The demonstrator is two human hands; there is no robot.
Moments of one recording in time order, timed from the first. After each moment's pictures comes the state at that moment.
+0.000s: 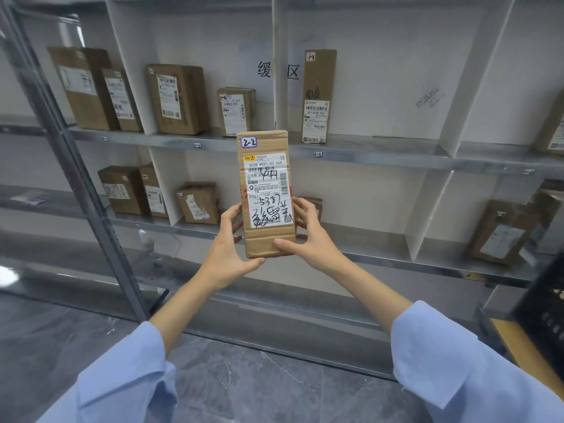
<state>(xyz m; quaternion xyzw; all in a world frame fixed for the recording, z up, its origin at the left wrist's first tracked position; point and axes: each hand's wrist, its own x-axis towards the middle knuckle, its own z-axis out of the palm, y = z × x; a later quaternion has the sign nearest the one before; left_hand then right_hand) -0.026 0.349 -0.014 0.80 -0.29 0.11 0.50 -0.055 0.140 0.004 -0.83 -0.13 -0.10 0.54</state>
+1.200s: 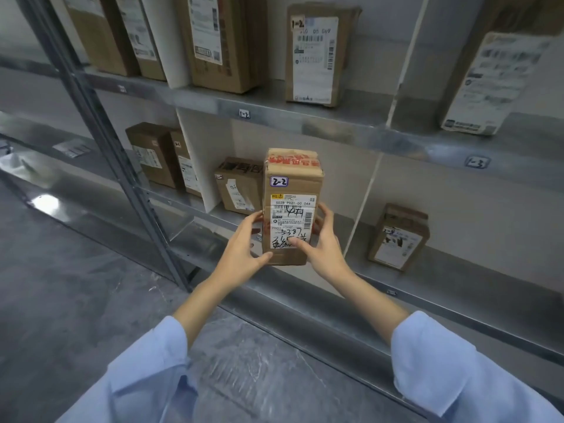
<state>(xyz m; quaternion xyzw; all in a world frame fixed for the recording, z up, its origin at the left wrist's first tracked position) 0.255 0.405 -0.109 0.89 -0.11 0.09 0.43 0.268 0.213 -0.110 -0.81 -0.08 -0.06 0.58</state>
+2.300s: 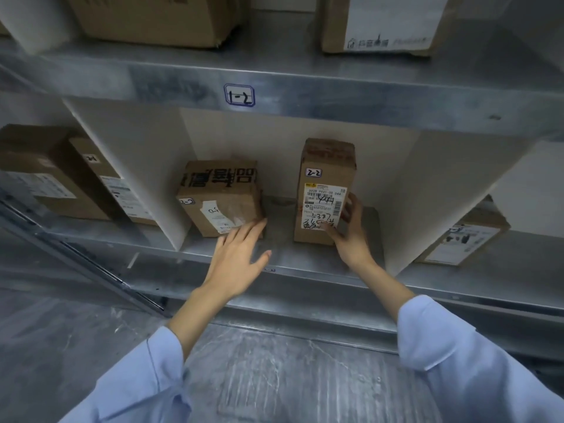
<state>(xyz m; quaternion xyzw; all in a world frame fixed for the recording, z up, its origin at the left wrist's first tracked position) 0.471 0.481 -0.195 0.95 -0.26 -0.01 0.15 0.455 0.224 -0.236 -0.80 0.12 -0.14 0.57</state>
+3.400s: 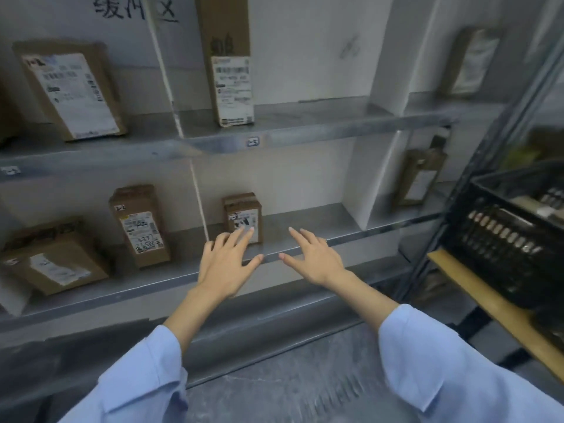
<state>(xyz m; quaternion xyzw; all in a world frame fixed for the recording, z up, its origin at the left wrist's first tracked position) 0.209 0.247 -0.079 0.90 -0.42 0.04 0.08 0.093 0.072 -0.091 -0.95 0.25 -0.03 0.18</state>
